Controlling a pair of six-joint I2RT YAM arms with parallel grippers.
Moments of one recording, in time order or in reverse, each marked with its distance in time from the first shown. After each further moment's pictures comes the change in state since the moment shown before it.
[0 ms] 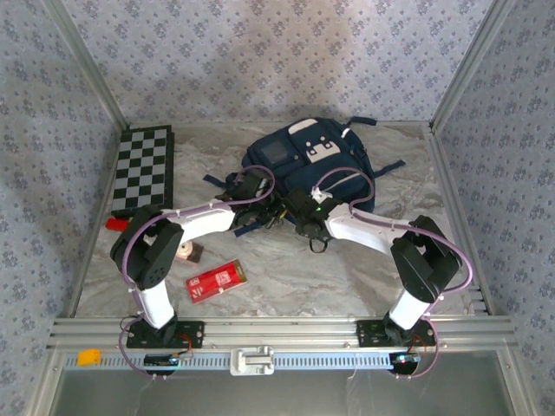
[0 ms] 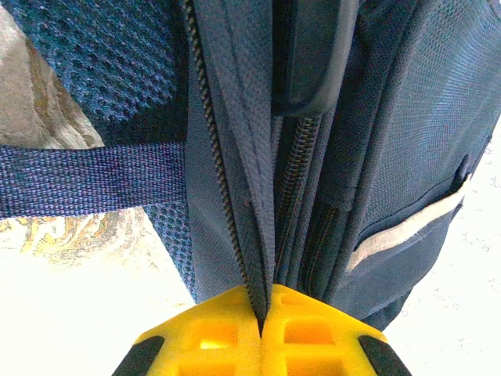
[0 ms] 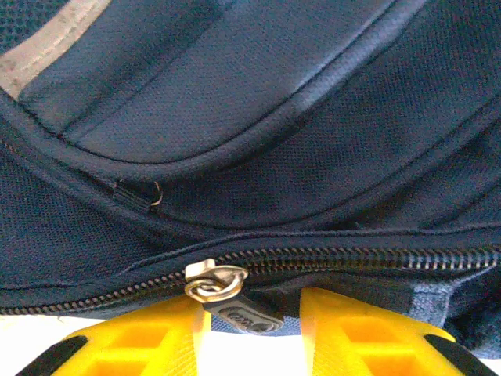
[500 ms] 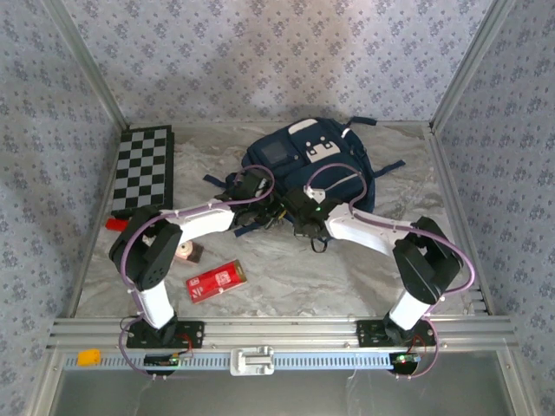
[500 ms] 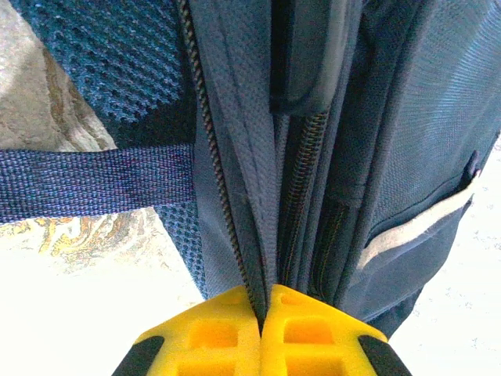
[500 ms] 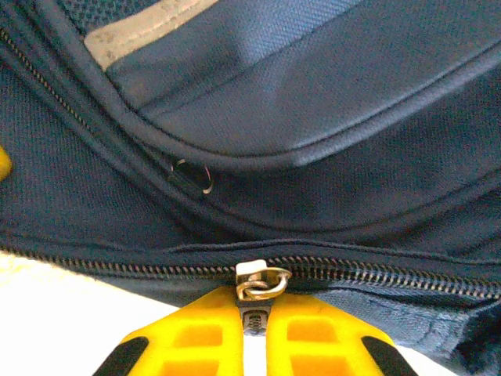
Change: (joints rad) left arm 0.008 -0.011 0.000 -0.025 -0.006 0.037; right arm 0.011 -0.035 -0.007 0.006 0.001 -0.188
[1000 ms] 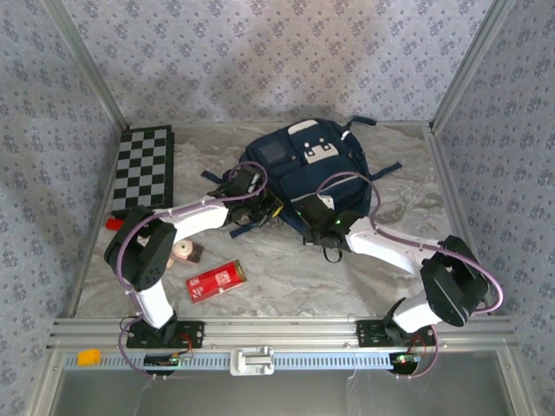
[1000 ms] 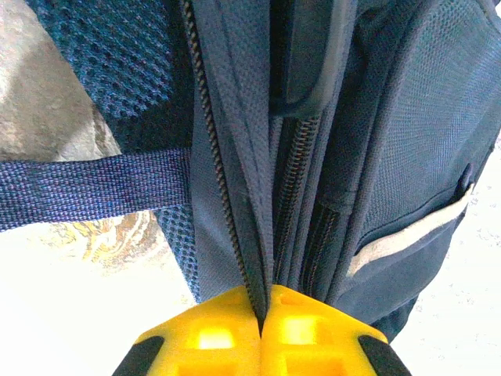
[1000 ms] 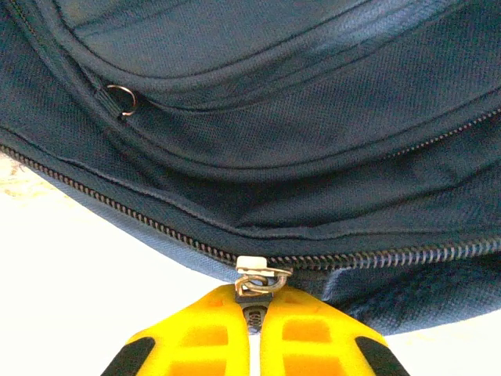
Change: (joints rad) left arm 0.057 -0.018 0.000 -0.050 0.049 0.050; right arm -0.021 -0.176 -0.174 0.100 -0.097 -0.101
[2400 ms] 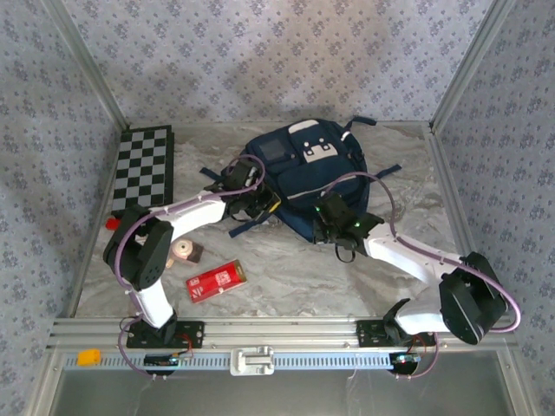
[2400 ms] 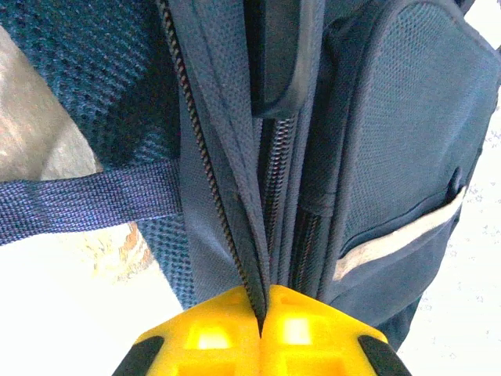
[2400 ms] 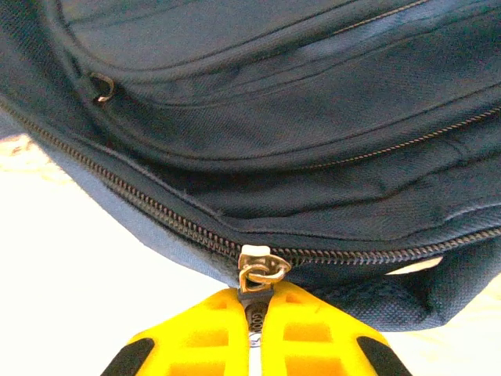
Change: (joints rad) left arm 0.039 0.001 0.062 -0.074 0.014 0.091; right arm -0.092 -0.138 -0.093 0.074 -0.132 -0.163
